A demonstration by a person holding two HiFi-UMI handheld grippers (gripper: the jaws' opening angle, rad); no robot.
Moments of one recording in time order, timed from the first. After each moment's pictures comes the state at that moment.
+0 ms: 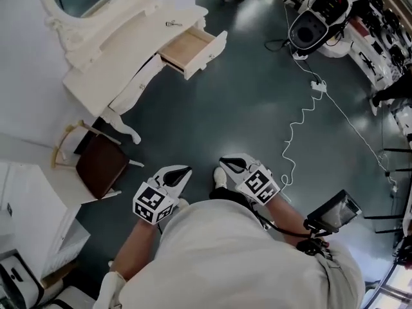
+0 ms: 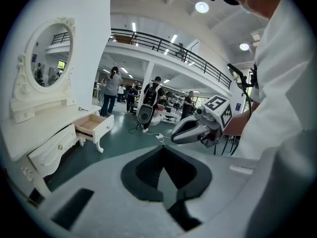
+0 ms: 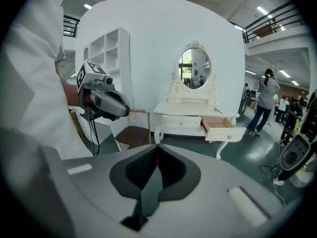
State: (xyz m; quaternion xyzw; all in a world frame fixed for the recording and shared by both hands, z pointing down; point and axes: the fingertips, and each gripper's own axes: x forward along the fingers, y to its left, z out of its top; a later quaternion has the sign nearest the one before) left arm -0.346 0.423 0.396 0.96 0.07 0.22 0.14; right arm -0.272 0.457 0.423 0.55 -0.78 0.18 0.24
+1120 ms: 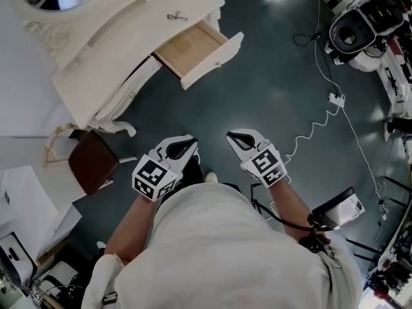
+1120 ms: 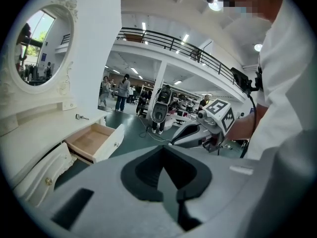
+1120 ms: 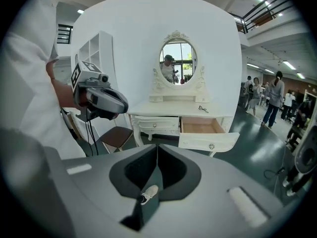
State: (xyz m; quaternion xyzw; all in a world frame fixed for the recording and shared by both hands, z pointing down) left arm -0.096 0.239 0.420 0.96 0.01 0.22 0.16; right arm -0.020 0.270 0.460 0.52 -0.79 0.21 0.24
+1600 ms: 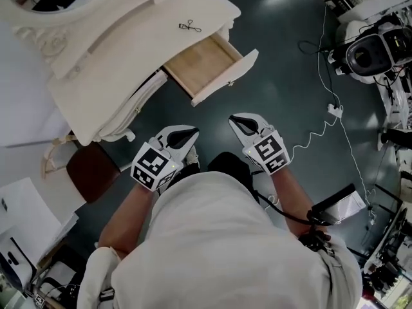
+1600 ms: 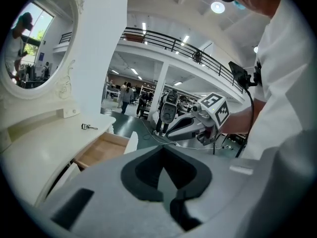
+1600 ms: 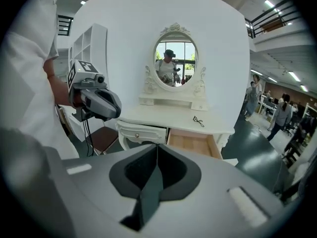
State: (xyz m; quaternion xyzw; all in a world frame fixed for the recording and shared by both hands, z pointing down) left arm -0.060 0.086 0.417 0.97 0.03 0.21 0.15; right arm 0.027 0.099 0.444 0.53 -0.79 0.18 0.27
